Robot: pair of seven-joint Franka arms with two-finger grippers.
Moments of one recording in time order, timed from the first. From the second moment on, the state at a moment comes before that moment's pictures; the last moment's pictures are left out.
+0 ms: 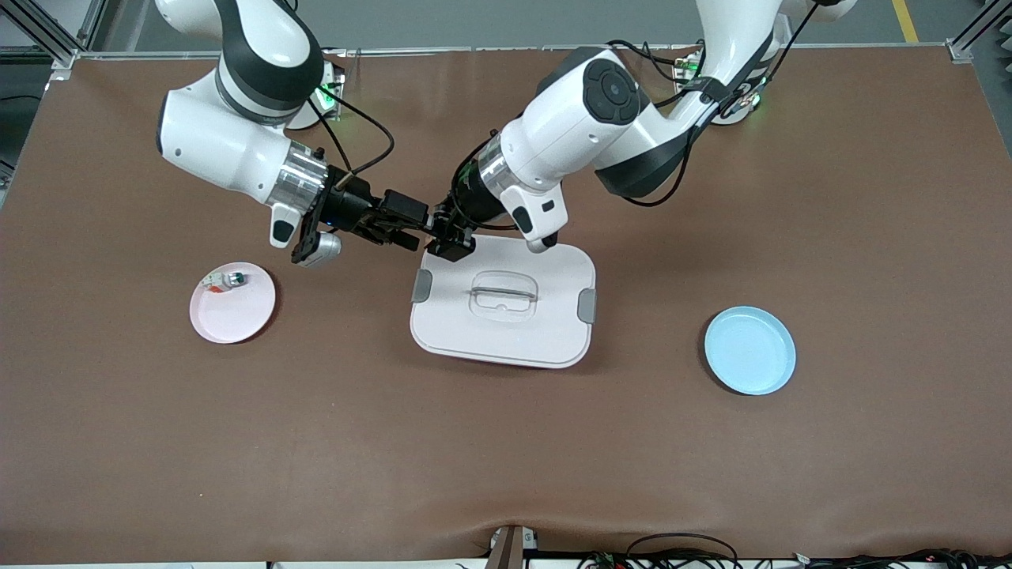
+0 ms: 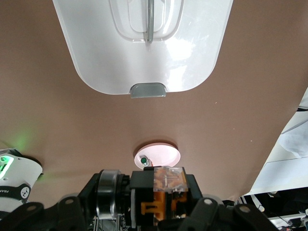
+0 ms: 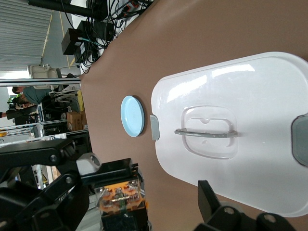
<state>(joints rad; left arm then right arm) -0.40 0.53 -0.51 -1.36 -0.24 2.31 -2.08 0.56 0.05 -0.07 -2.01 1.12 2.38 -0.01</state>
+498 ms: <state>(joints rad) -0.39 0.53 -0.51 -1.36 -0.24 2.31 -2.08 0.57 0.06 -0.07 -1.99 1.11 2.38 -0.02</state>
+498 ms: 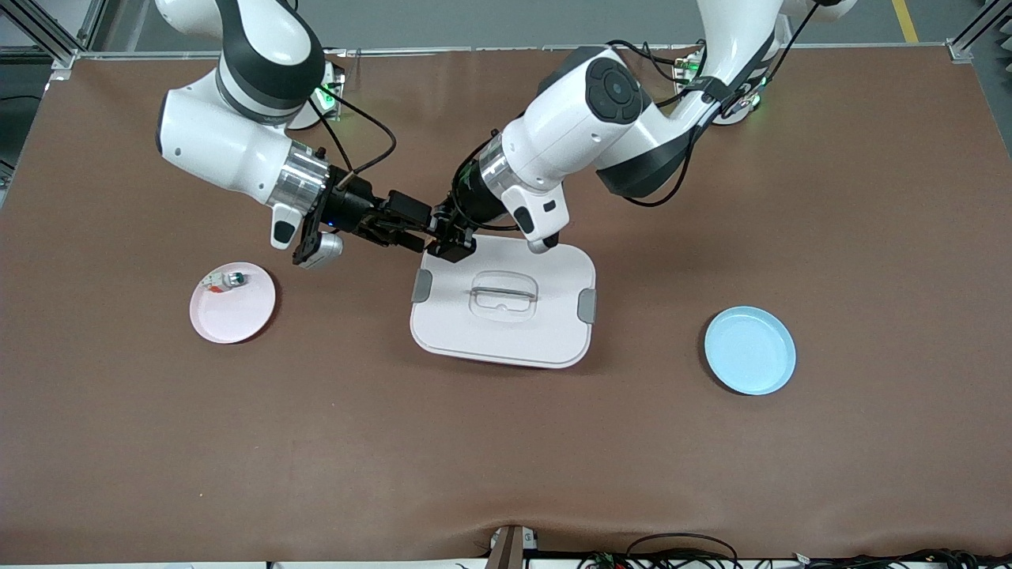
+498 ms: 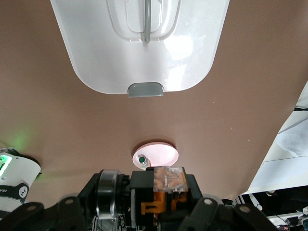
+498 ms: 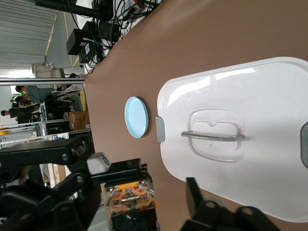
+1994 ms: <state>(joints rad) -0.33 0.46 -0.50 -1.36 -0.14 2.31 -2.08 0.56 0.09 -0.09 -1.96 0.94 2.38 -0.16</state>
